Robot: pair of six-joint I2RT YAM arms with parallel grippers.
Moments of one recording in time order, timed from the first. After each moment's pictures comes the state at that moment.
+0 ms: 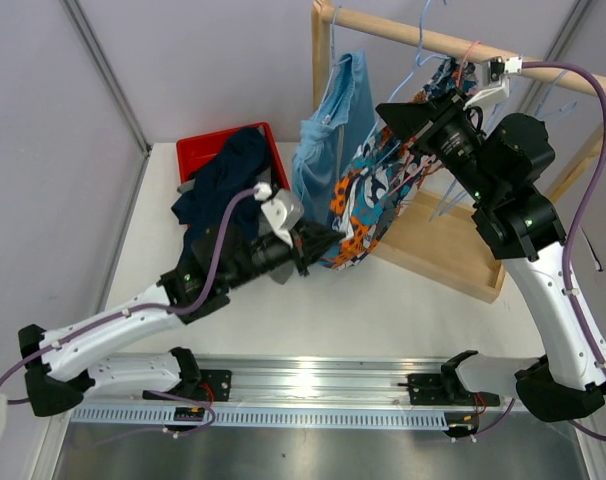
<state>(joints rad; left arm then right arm) -1.01 1.07 1.10 0.07 0.08 -0.13 0.50 1.23 1.75 -0.29 -0.08 0.77</state>
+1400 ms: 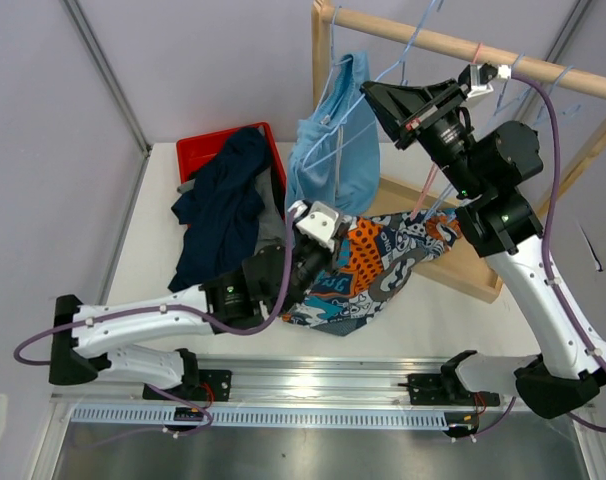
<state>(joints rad) -1.31 1.23 1.15 0.15 -0.68 0.01 0.55 1.23 1.63 0.04 -0.18 1.39</state>
